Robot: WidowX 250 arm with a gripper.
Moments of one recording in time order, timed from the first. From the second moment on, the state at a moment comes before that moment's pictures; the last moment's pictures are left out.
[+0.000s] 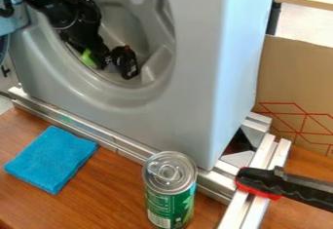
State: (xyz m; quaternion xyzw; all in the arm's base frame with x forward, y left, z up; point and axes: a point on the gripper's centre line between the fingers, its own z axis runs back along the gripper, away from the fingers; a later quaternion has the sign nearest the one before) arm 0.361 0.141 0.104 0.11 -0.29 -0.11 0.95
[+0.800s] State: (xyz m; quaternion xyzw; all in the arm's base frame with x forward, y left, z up) arm 0.310 0.138 0.137 0.12 -0.31 -0.08 0.94
